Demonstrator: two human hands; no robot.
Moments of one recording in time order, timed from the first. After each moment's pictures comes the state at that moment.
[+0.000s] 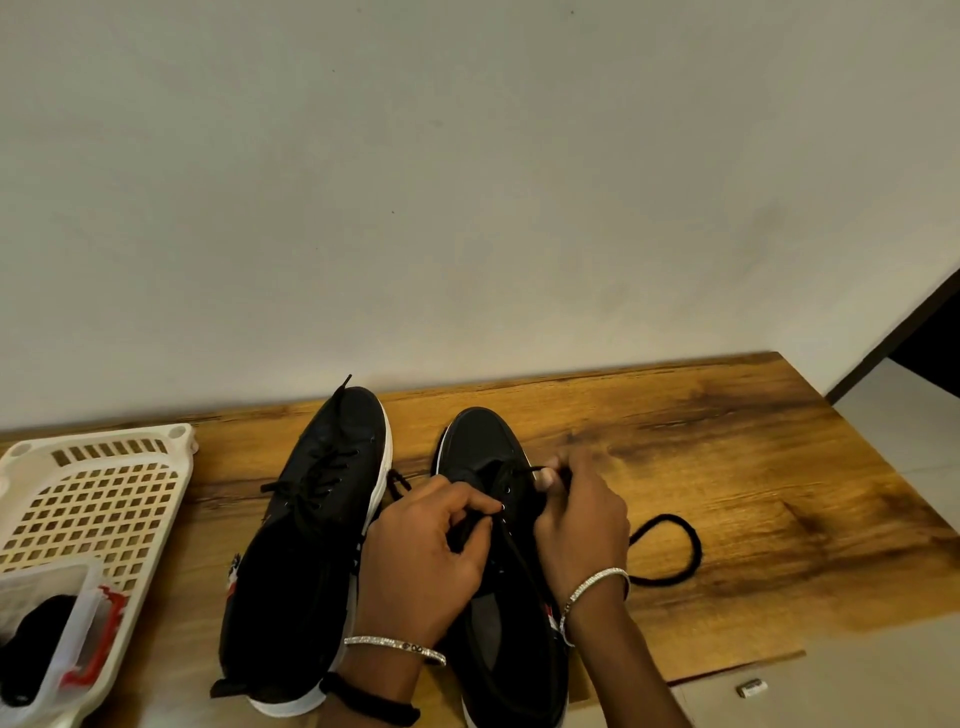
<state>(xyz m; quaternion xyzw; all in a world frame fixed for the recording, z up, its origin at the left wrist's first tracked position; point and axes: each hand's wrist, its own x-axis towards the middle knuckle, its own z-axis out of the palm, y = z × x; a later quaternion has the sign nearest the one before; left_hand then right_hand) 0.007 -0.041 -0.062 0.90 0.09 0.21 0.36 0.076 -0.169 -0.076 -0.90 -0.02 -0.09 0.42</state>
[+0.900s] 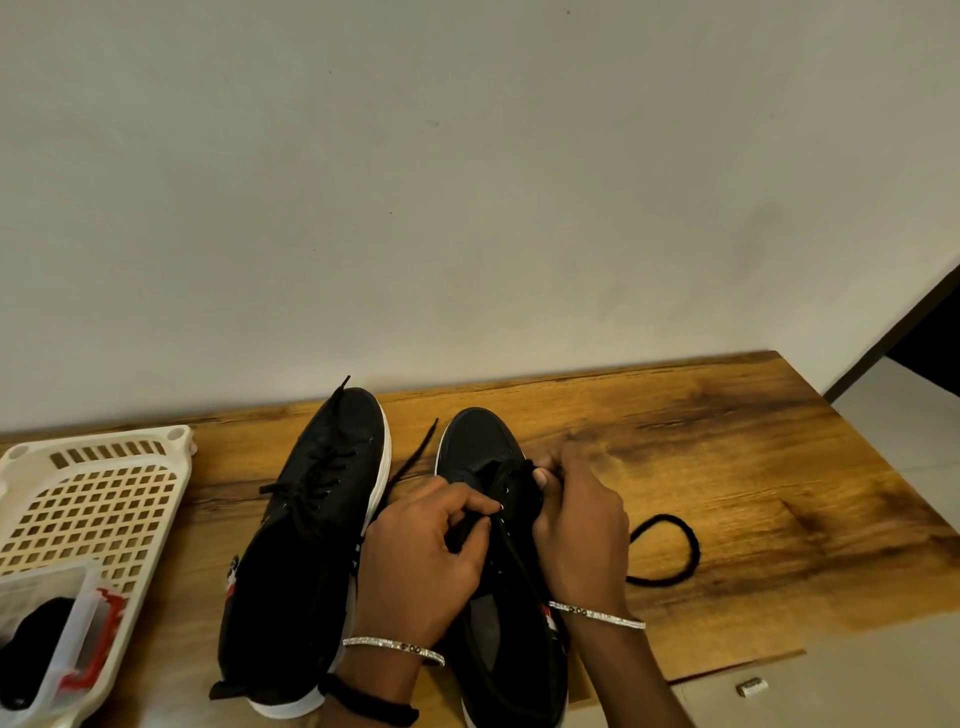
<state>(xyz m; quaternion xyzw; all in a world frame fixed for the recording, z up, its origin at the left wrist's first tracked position) 0.008 -0.040 -0.063 0.90 0.08 0.21 0.37 0.076 -0.171 -0.077 -0.91 -0.03 -0.10 0.39</state>
